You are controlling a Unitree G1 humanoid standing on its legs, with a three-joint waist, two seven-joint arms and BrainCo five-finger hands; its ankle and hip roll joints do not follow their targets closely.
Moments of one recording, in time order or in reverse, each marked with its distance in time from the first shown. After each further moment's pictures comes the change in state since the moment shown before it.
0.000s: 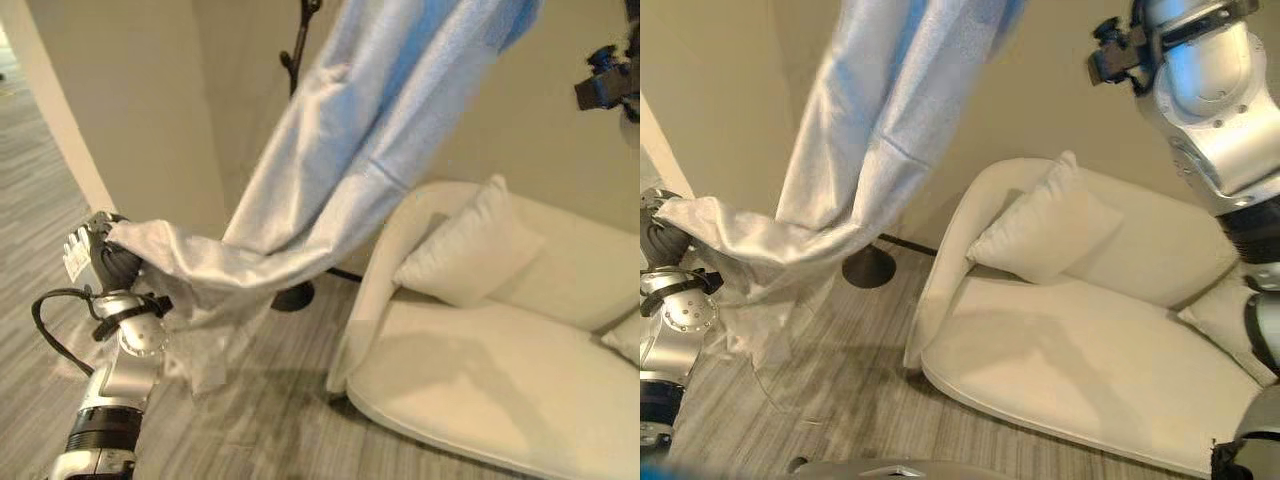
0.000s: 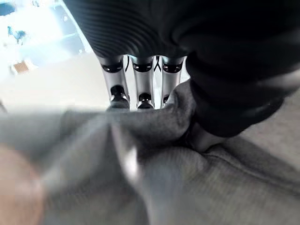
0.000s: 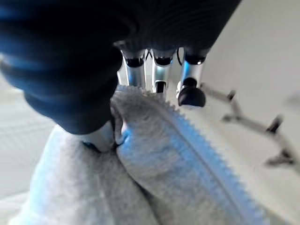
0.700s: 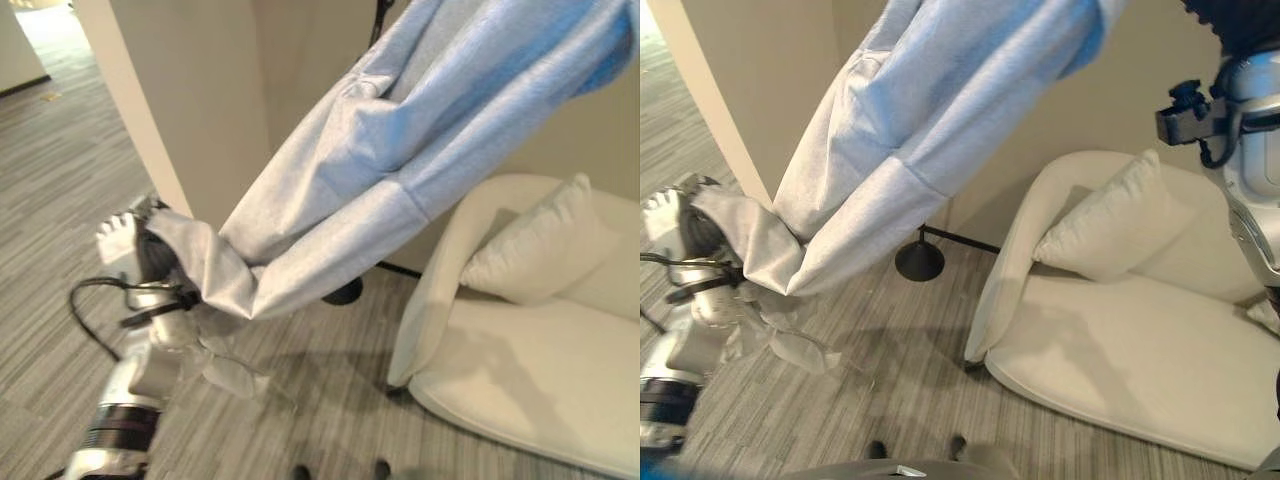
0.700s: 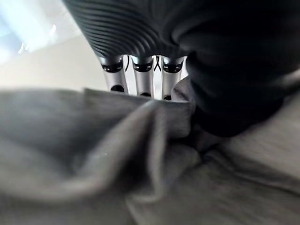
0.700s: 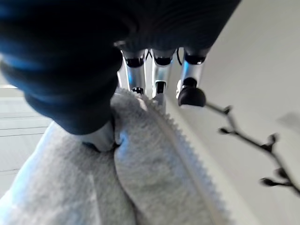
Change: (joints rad) left arm -0.059 -0.176 -0.253 -0.124 0.172 0.027 -0.044; right arm 0.523 -0.197 -0.460 -0.201 -0.115 -0.039 -0.038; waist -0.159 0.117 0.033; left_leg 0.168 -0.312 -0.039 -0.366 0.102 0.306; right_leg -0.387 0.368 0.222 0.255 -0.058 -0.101
